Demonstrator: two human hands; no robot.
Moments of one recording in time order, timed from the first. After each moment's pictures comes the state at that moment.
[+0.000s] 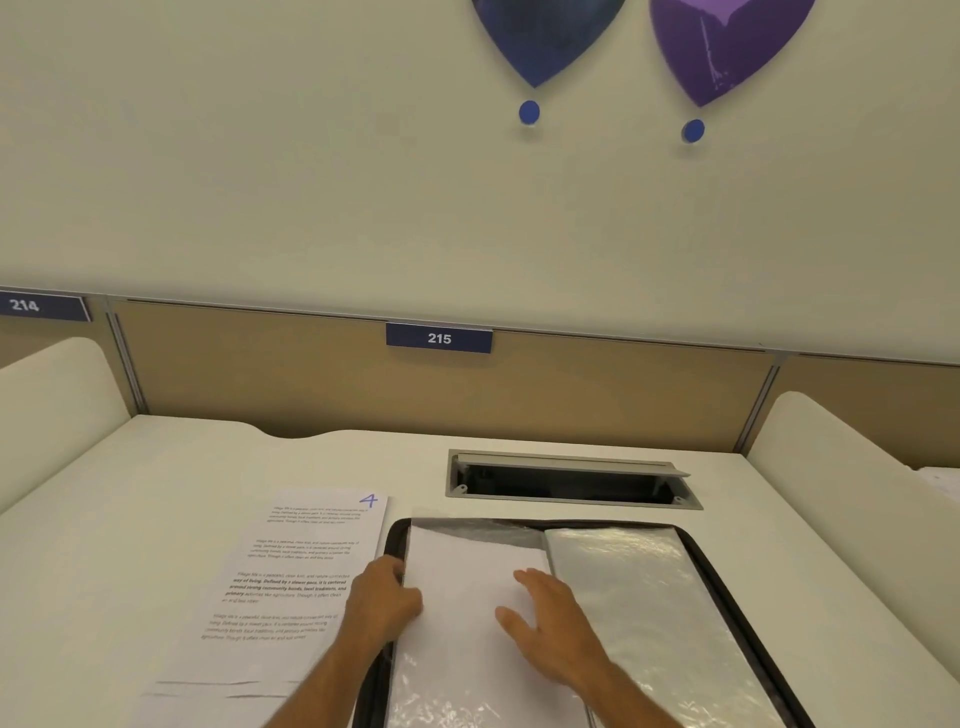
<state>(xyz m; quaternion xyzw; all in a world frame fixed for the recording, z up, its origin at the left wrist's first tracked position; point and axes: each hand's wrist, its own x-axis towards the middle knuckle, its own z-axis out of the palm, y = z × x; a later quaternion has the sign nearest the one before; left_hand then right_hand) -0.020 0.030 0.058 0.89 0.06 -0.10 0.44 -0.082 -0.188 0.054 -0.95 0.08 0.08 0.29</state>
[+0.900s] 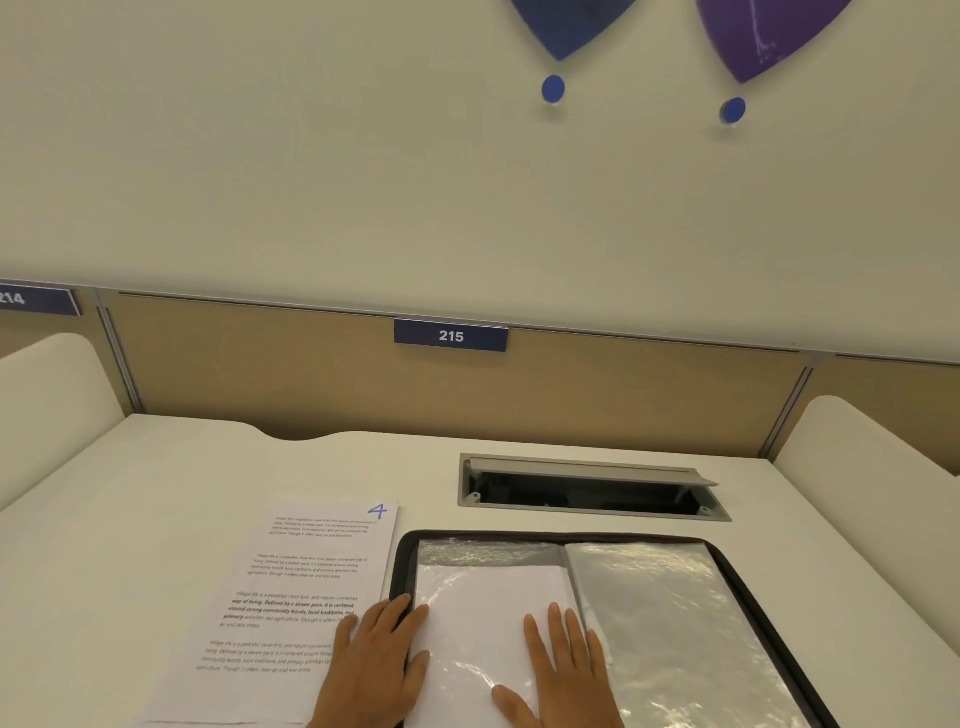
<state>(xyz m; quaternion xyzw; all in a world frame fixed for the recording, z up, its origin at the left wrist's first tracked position) -0.016 0.066 -0.032 0.97 -0.19 0.03 0.14 -0.065 -0.196 -0.061 -1.00 0.01 -0.06 0.06</state>
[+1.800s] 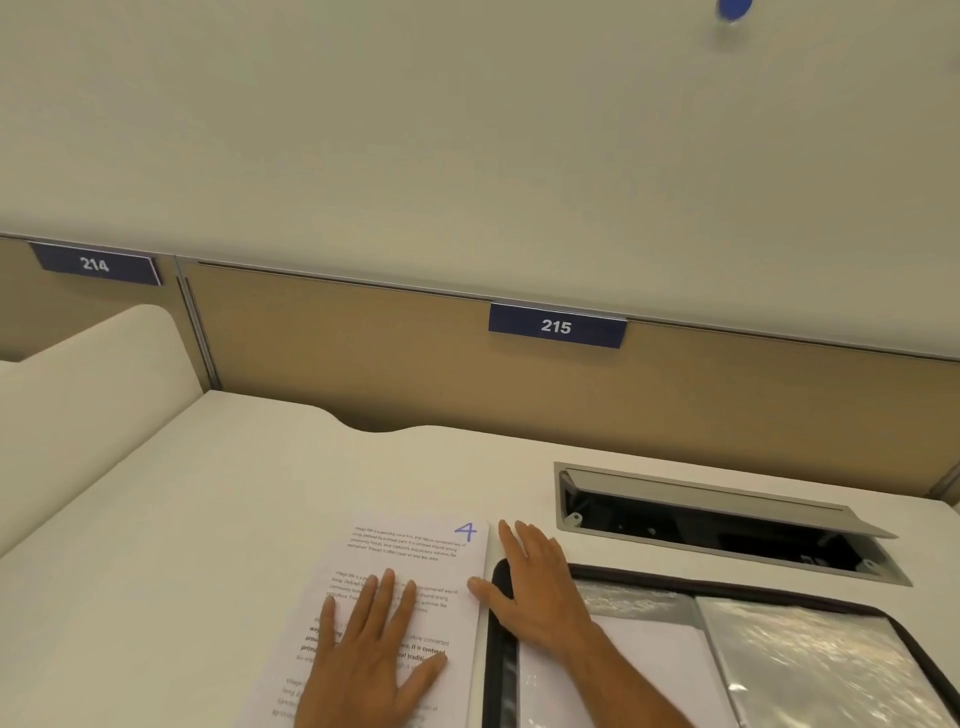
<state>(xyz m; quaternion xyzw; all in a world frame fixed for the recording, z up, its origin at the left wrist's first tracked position) 0.057 0.173 -0.071 0.99 -0.09 0.13 0.07 0.115 -0.064 -0.005 -0.98 -0.06 0.07 0.16</state>
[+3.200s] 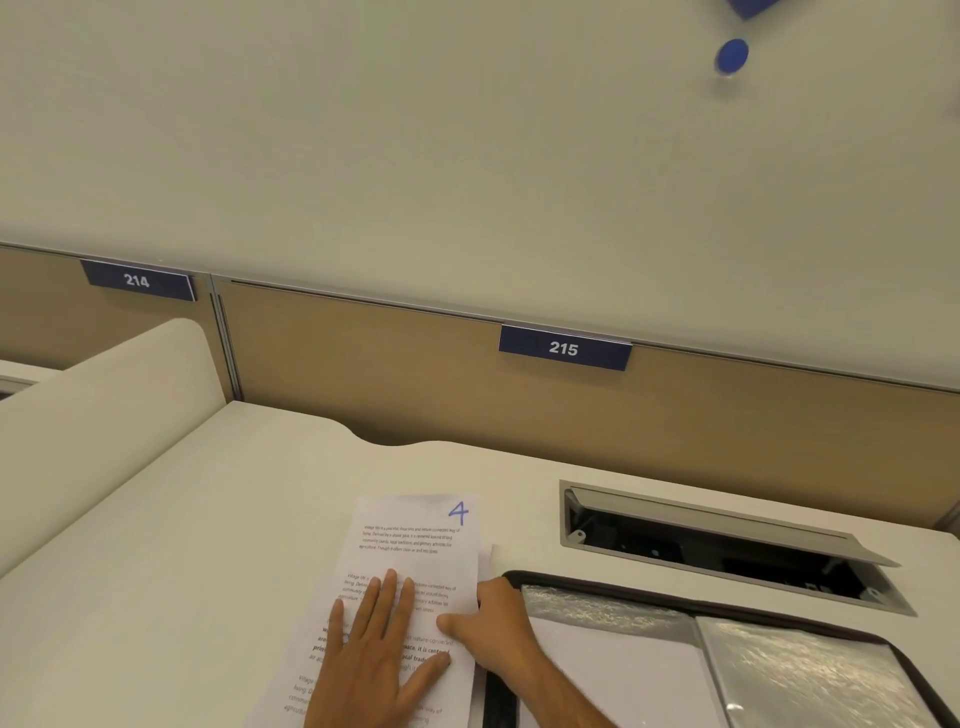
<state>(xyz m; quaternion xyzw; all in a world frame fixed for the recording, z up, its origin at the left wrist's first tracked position) 0.054 0.173 -0.055 0.98 -0.07 0.10 0.12 0.091 -0.005 0.008 -0.87 0.04 0.14 0.46</state>
